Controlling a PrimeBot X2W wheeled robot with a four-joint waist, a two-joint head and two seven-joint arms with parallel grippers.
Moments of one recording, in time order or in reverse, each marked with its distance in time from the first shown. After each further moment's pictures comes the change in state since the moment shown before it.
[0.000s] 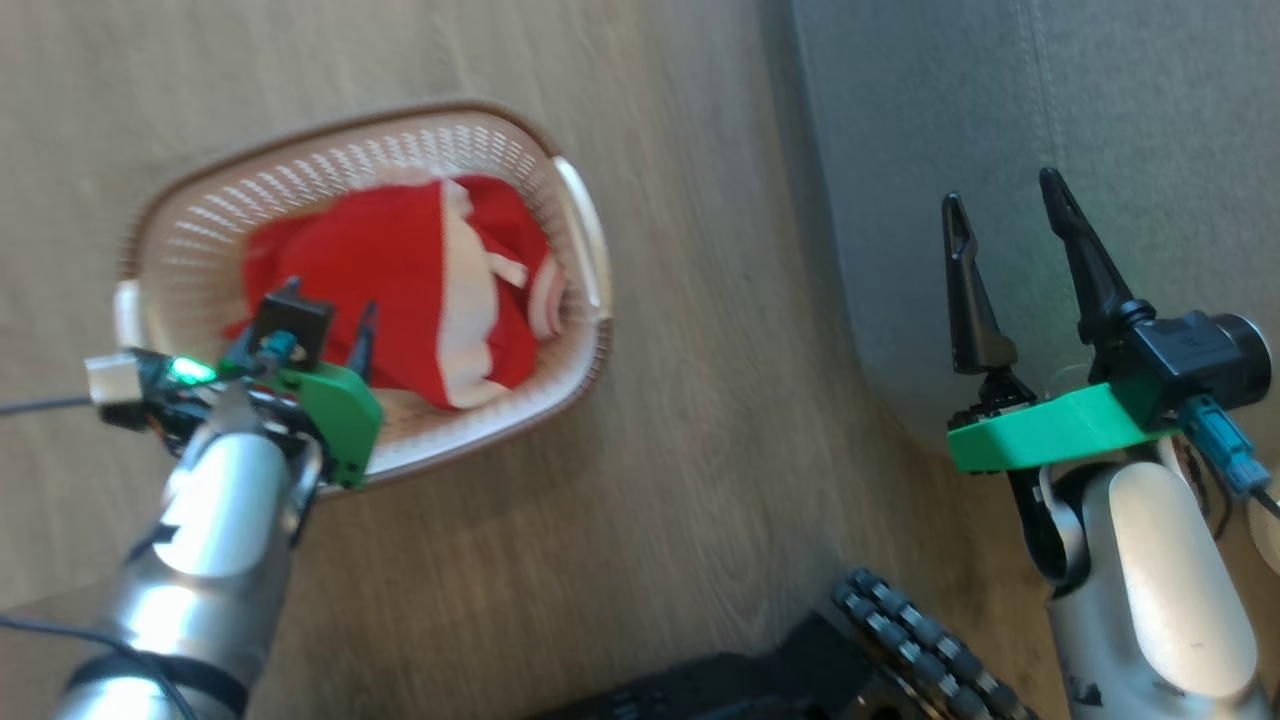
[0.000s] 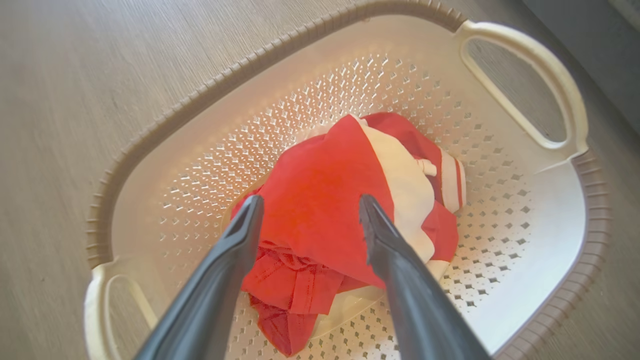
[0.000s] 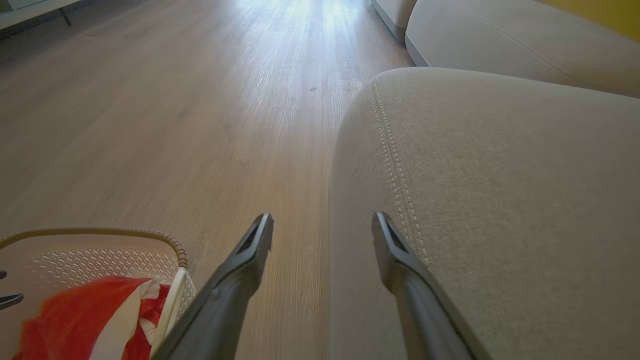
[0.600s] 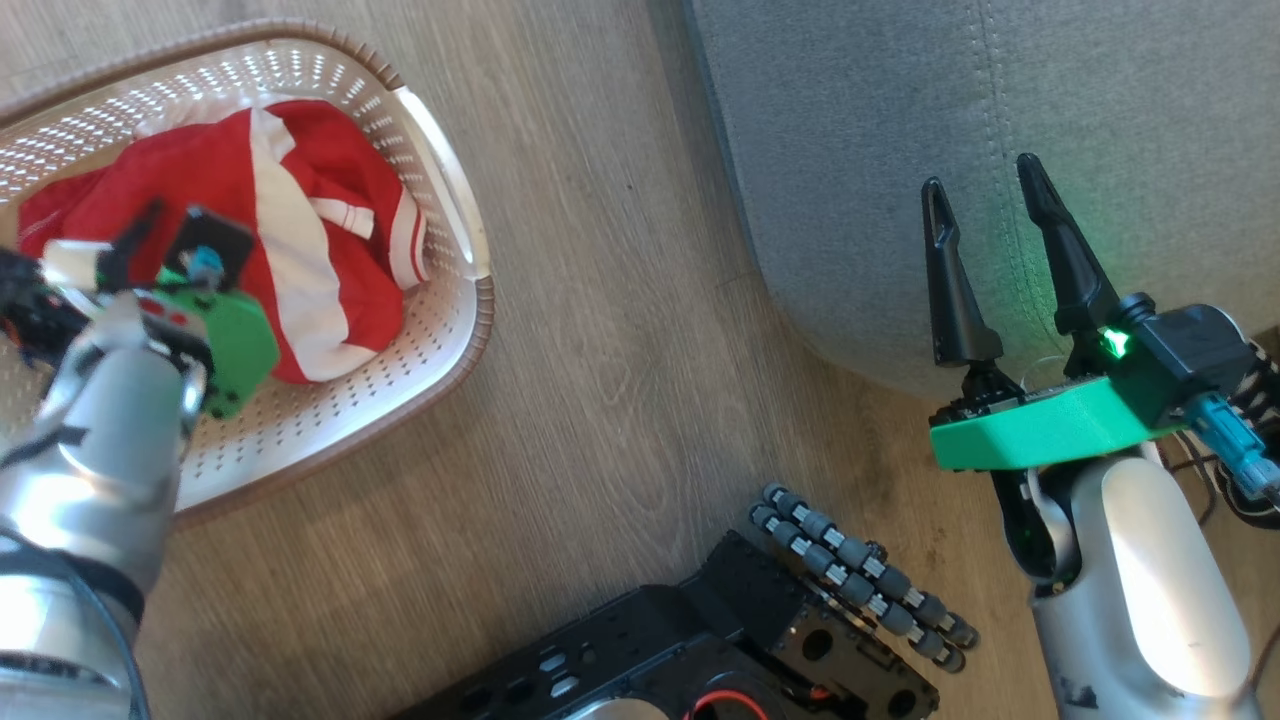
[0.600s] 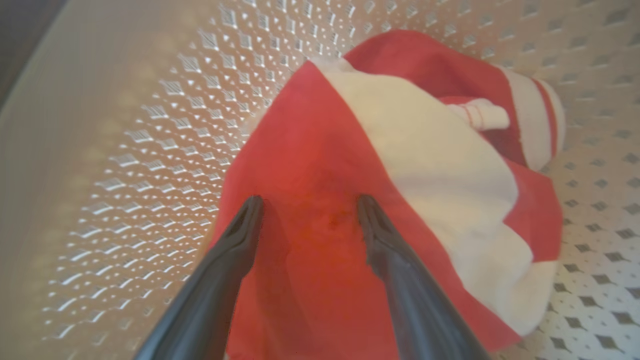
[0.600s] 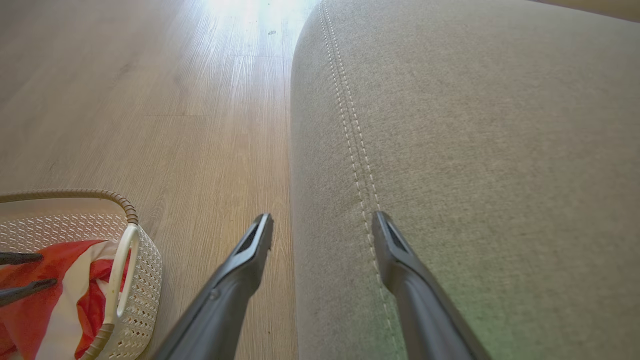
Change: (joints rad) left arm -0.252 0.127 -0.133 0.272 0.145 0.051 0.000; right arm -0.008 0.007 0.050 -0.035 0.104 0.000 0.000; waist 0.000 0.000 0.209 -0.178
